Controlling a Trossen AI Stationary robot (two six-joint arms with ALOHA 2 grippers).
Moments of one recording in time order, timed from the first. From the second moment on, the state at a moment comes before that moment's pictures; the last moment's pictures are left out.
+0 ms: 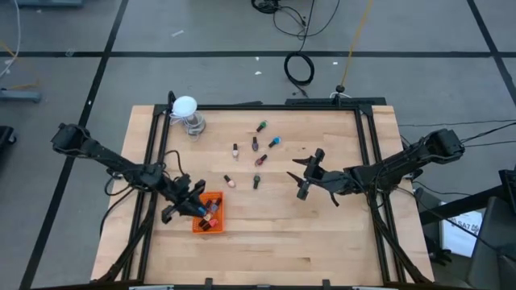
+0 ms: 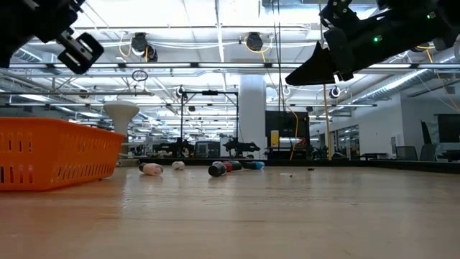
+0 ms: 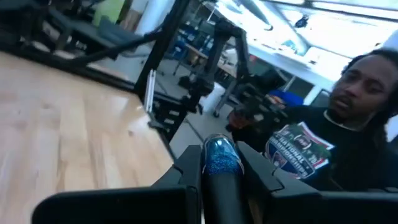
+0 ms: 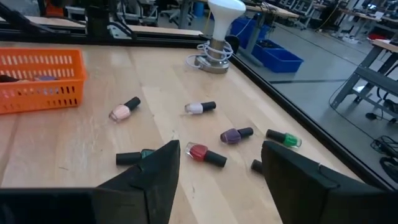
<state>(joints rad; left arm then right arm) -0.39 0.88 0.12 0.84 0.22 -0.53 0.26 1.28 0.49 0.45 0.71 0.06</state>
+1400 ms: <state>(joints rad) -0.43 0.88 0.12 0.53 -0.32 -0.63 0.16 1.31 0.49 0.54 0.45 0.12</state>
